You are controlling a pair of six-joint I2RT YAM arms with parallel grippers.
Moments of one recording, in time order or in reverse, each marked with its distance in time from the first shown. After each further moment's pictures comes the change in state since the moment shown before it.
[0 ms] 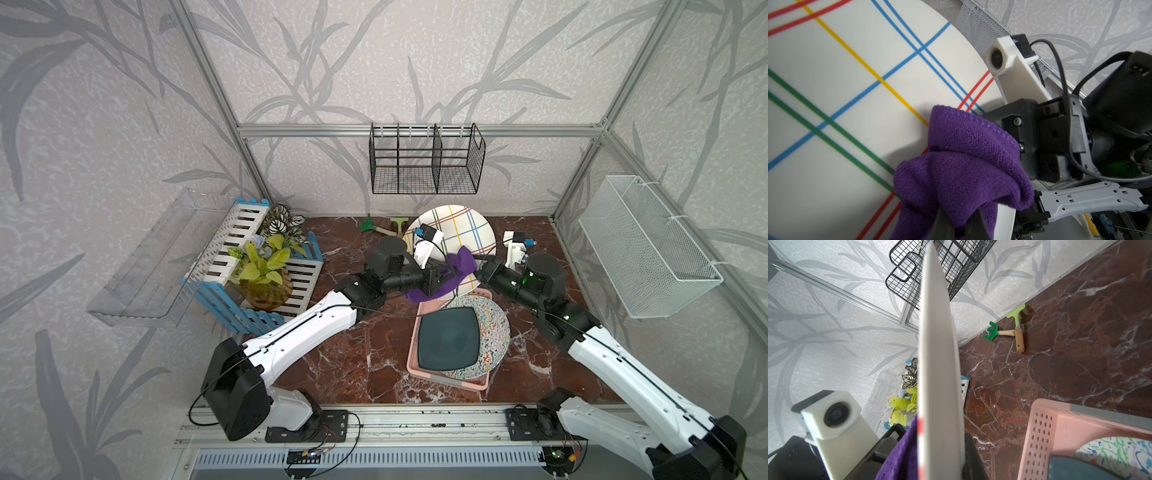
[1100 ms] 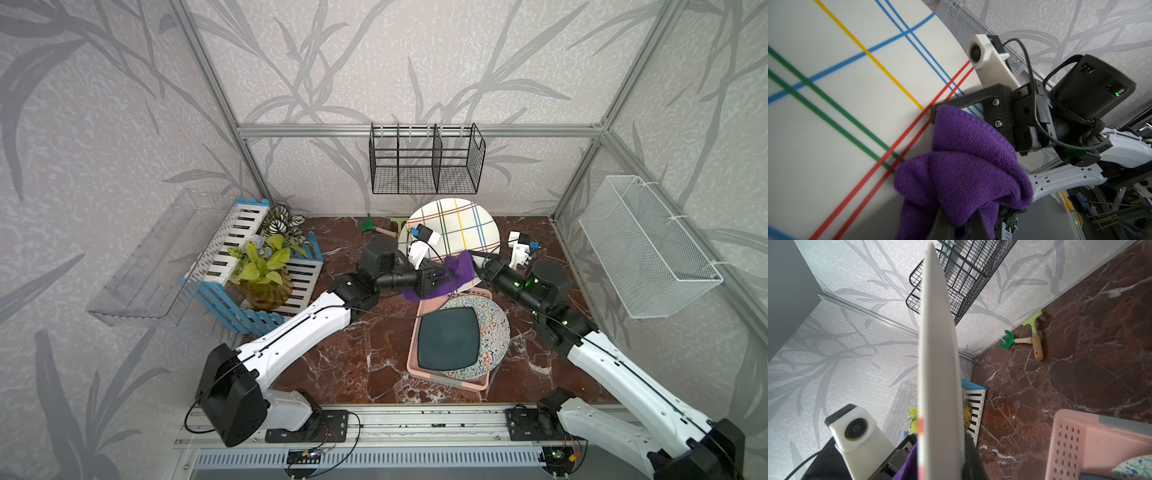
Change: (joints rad) left arm 0.081 -0.026 -0.029 0.090 0.212 -0.072; right arm -0.050 -0.042 -0.070 0.147 0.007 0.106
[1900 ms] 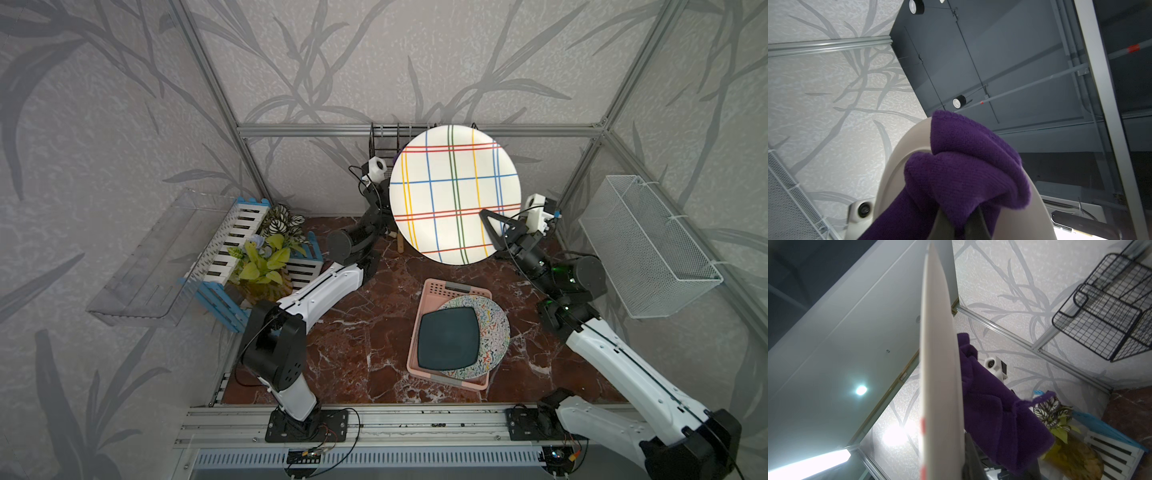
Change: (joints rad) left arm 0.135 0.312 0.213 1.382 -0.271 -1.531; right arm 0.038 0.114 0.117 0.616 -0.196 0.267
